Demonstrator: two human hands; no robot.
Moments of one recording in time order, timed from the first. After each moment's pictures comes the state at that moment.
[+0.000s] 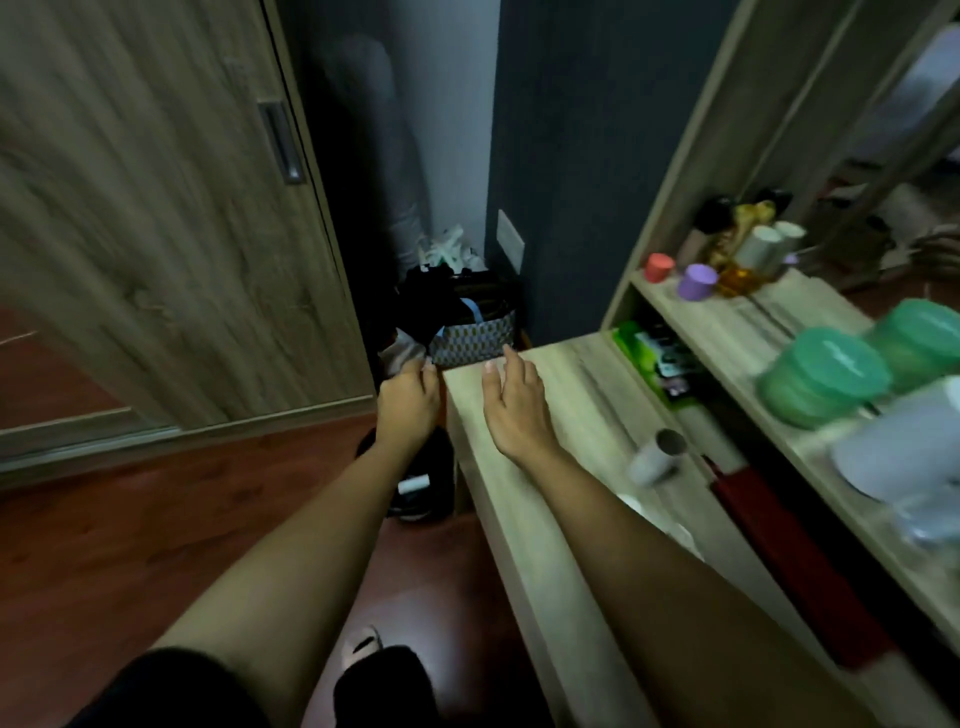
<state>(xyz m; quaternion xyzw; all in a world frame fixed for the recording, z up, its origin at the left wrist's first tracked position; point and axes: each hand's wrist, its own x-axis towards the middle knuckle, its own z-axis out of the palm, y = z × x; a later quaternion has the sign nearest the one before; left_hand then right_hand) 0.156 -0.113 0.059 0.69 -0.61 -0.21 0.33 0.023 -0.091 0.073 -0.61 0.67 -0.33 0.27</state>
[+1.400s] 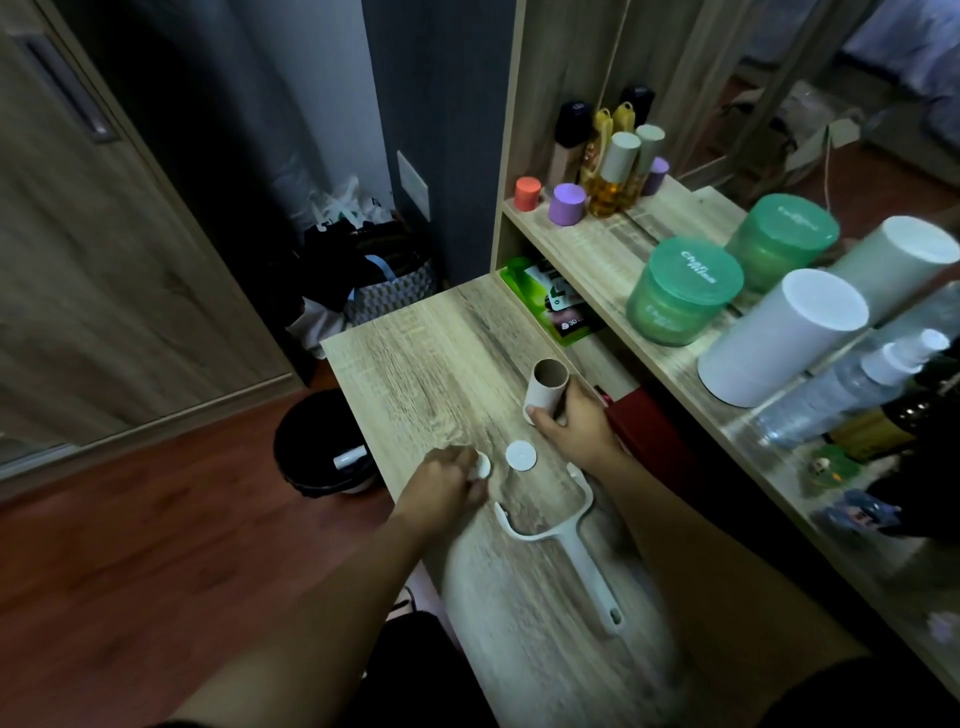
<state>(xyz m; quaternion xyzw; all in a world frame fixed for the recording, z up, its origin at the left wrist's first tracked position) 0.014 -0.010 -0.012 0.48 -0.83 -0.27 0.14 -0.193 -0.025 -0.001 -0.57 0.73 -0.26 0.25</state>
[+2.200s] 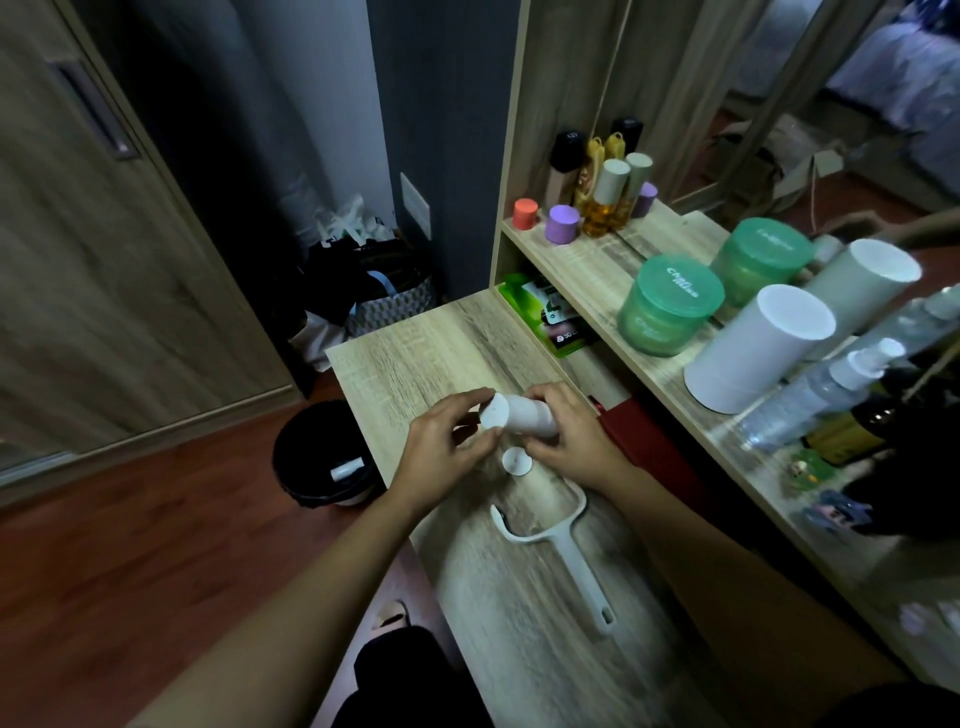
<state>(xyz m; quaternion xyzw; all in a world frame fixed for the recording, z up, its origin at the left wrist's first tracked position) 0.008 -0.016 0.048 0.45 -0.71 -0.40 0.37 -0.194 -0.007 0.021 -0.71 0.61 -0.27 0.22</state>
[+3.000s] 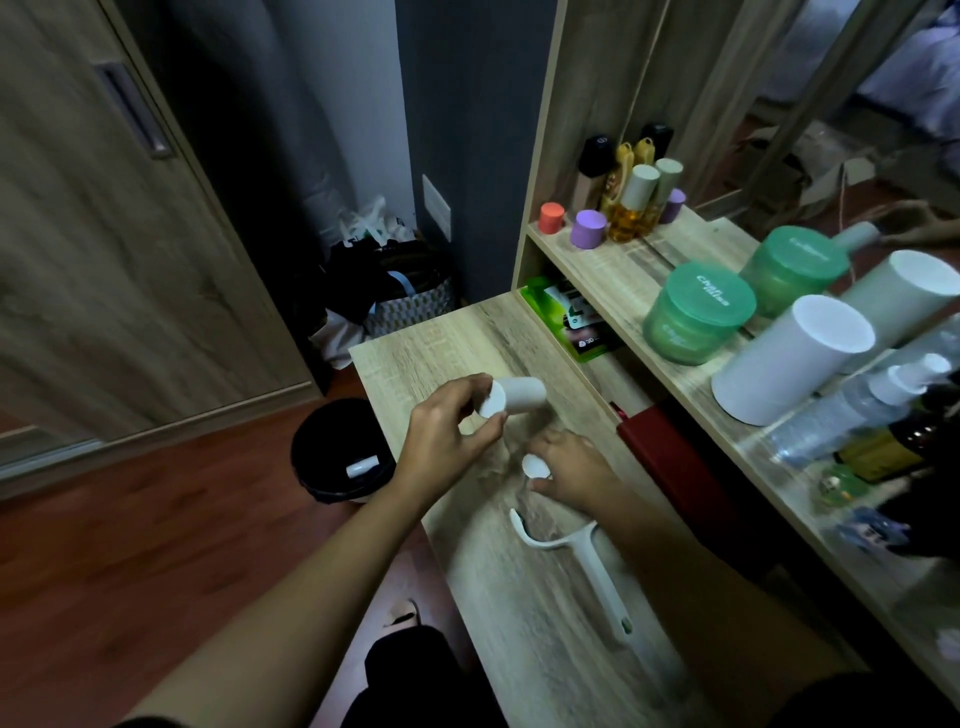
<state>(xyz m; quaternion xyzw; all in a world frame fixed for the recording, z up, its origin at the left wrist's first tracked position) 0.022 -0.025 0.058 0.46 -0.72 -0.29 0.43 -0.169 -0.014 -0.012 -0.74 0.65 0.07 0.17</state>
